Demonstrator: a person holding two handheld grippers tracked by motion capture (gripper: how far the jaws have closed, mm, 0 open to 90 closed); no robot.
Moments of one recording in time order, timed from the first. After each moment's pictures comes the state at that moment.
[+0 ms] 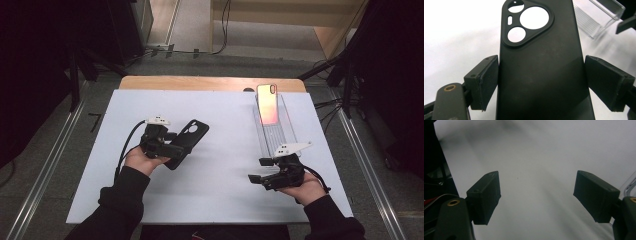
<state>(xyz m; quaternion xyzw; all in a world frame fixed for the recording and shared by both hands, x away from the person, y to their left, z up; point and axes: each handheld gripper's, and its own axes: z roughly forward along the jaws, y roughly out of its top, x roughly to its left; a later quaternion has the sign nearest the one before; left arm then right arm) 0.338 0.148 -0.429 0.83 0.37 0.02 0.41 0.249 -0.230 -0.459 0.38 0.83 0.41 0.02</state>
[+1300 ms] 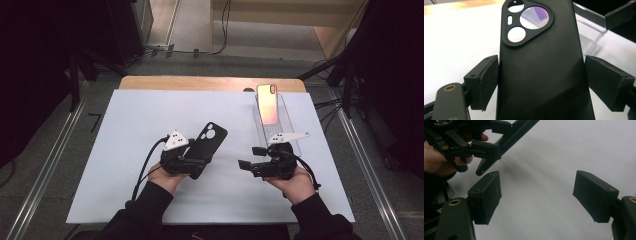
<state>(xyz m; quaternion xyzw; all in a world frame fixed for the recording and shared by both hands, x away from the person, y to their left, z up) 0.297 0.098 -0.456 0.79 0.34 0.10 0.50 0.257 -0.202 -0.426 0.44 0.78 0.45 0.03</state>
